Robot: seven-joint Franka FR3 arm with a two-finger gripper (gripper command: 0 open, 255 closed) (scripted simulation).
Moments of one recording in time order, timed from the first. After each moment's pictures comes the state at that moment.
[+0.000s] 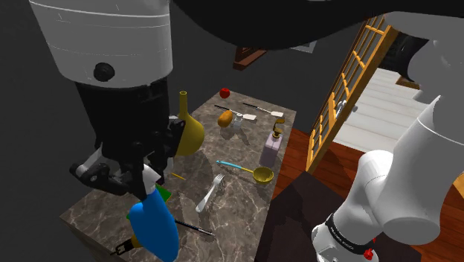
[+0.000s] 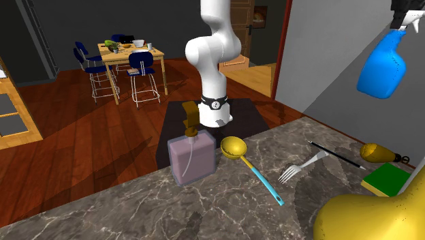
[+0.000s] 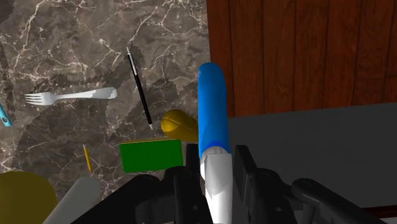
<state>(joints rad) 0.53 0.02 0.51 -1.60 0.00 1.61 0.75</state>
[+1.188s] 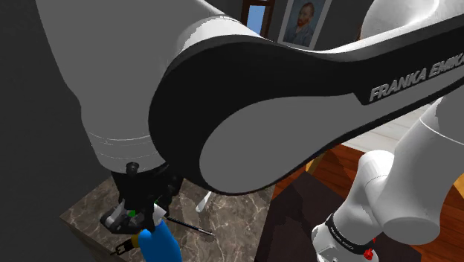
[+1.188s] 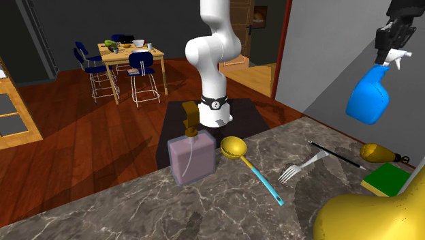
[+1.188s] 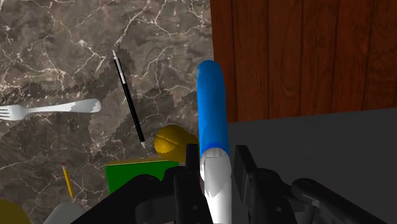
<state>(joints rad) 0.53 0.00 0.51 -1.86 0.01 1.86 0.75</state>
